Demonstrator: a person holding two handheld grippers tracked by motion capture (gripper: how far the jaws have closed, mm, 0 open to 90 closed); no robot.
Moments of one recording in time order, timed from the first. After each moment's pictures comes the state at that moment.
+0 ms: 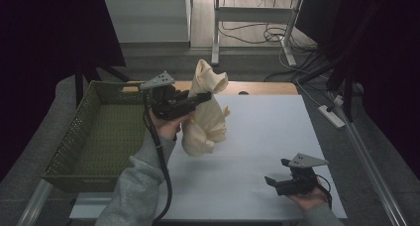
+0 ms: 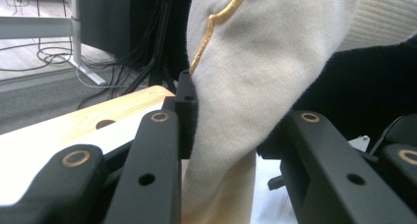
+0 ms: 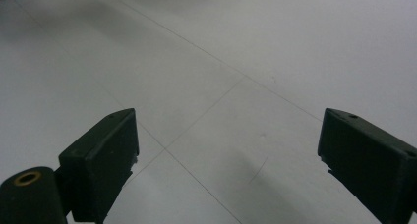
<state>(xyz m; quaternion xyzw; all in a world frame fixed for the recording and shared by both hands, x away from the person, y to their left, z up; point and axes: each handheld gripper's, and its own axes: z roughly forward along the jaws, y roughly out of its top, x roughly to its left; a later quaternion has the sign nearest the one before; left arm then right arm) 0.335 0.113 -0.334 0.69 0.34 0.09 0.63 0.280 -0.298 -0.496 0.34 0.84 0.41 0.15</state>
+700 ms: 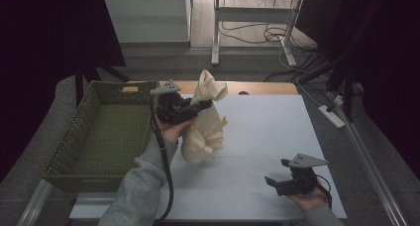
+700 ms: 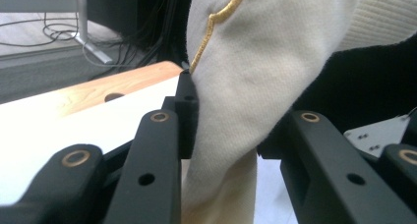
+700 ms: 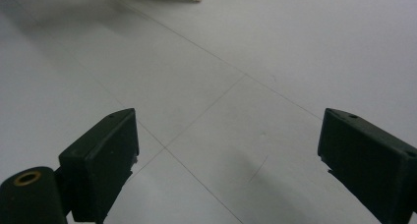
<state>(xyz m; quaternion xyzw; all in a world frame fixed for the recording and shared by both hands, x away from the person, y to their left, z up) 0.351 0.106 -0.369 0.71 0.36 0.08 0.60 0.280 -0.298 -0.497 0.34 0.84 0.41 0.15</state>
